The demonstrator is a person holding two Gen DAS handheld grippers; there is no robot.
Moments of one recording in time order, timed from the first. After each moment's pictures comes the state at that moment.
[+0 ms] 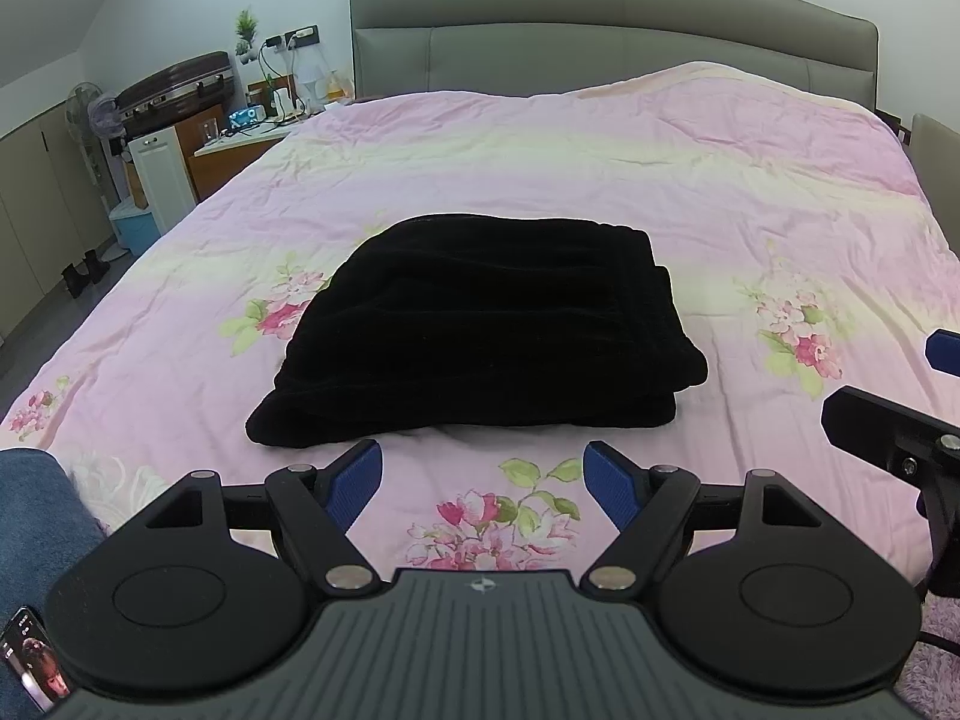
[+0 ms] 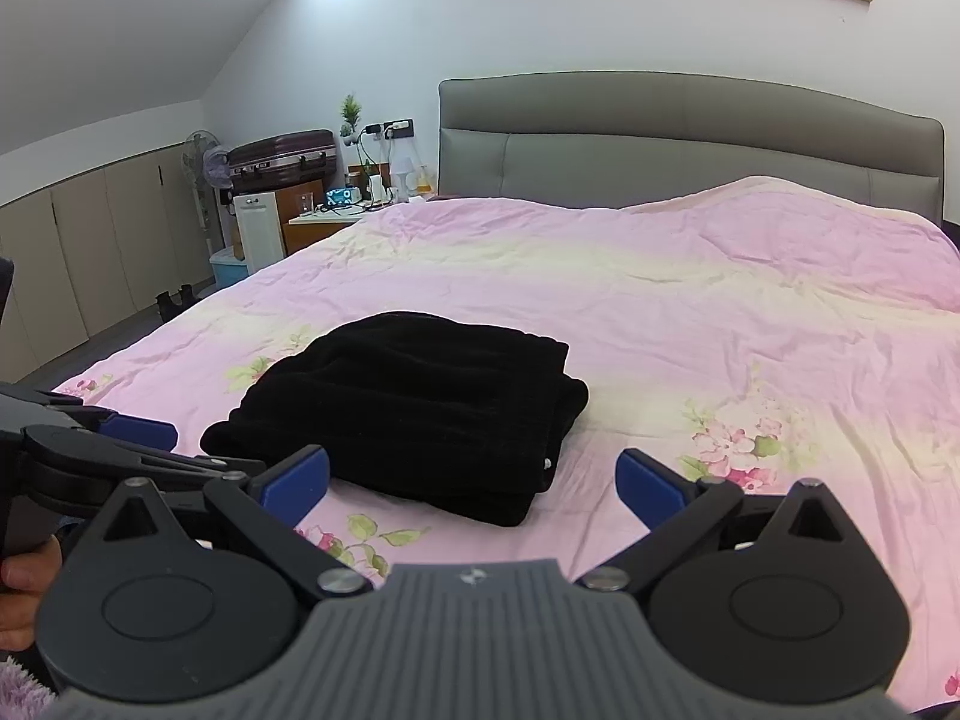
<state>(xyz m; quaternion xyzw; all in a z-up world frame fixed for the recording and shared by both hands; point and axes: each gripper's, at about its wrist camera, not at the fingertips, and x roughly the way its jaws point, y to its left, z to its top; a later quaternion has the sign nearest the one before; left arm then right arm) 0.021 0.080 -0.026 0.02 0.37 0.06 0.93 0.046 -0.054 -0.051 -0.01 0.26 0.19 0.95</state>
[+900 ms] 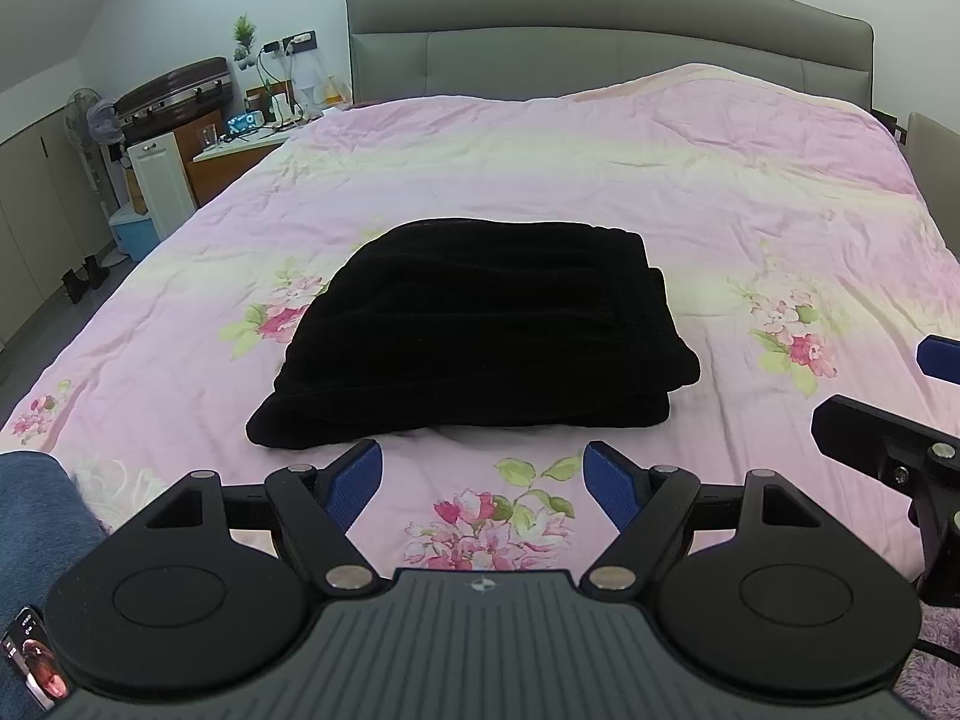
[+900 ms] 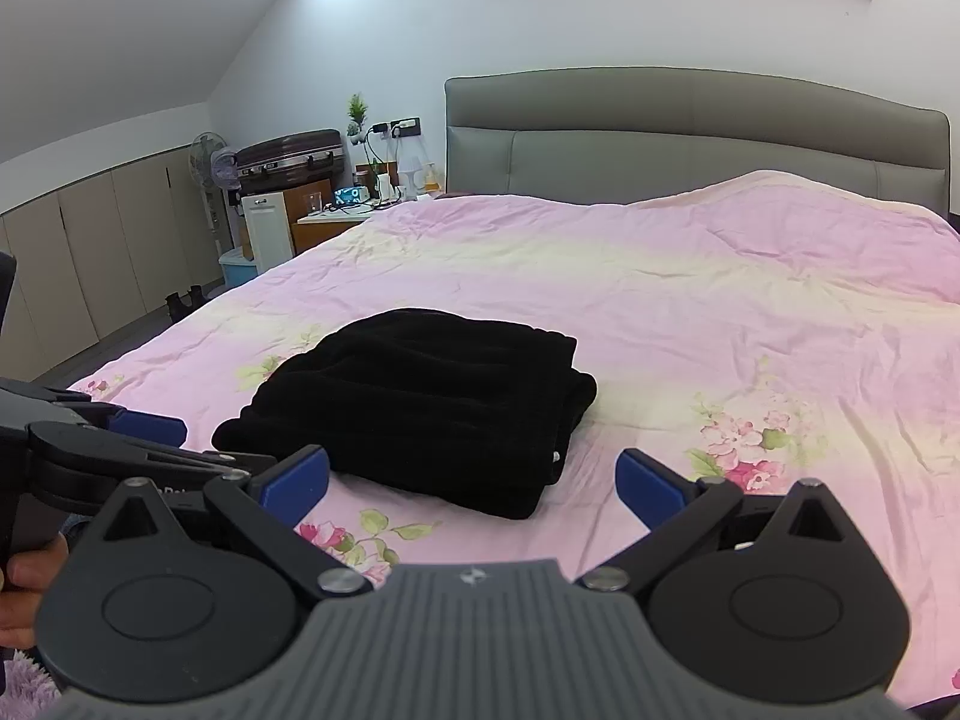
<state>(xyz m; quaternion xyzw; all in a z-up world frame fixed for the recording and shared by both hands) 0.019 0.076 -0.026 0.02 0.36 0.06 0.93 0.045 -0.061 -0.052 0.00 0.27 0.20 0.94</state>
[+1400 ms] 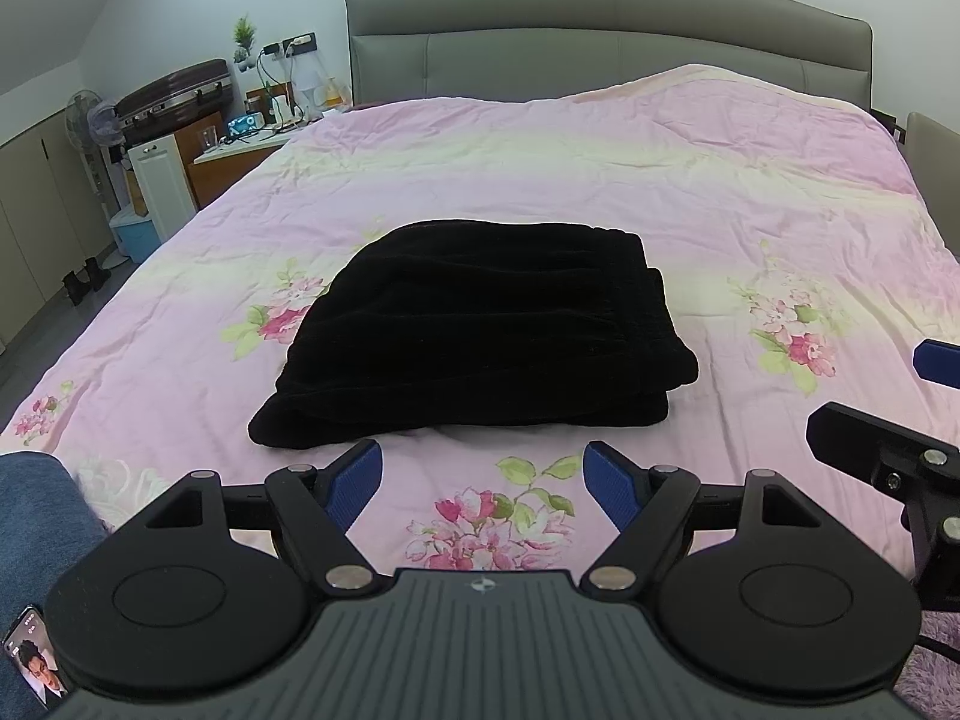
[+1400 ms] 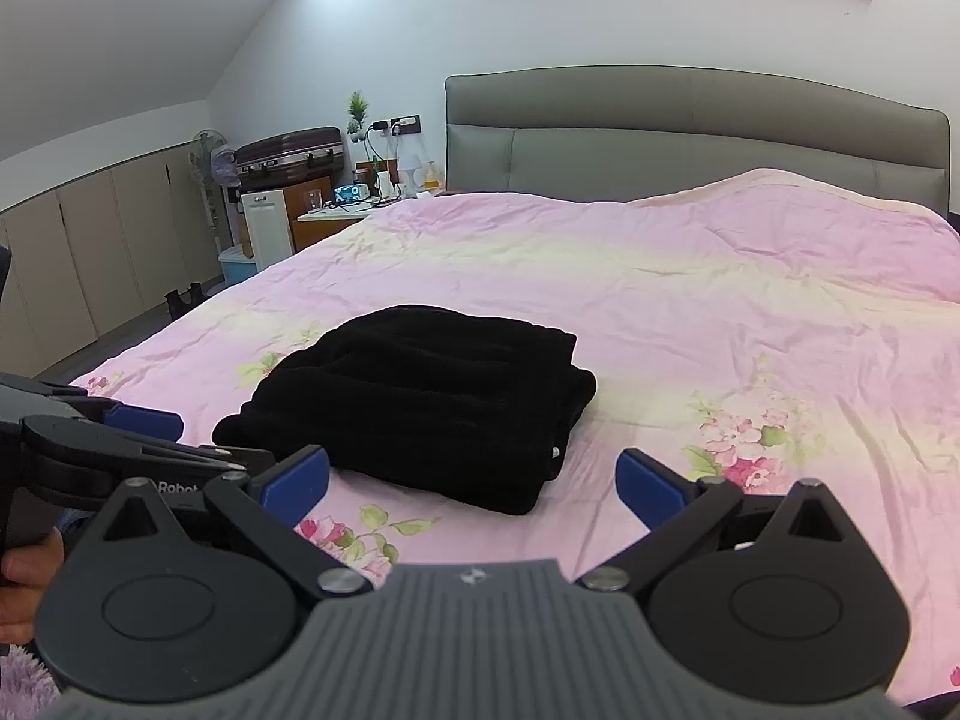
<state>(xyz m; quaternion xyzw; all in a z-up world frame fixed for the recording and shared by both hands) 0.016 0.077 -0.024 0.02 0.36 0.06 0.93 0.043 -0.062 -0.052 0.00 0.27 0.21 0.94</state>
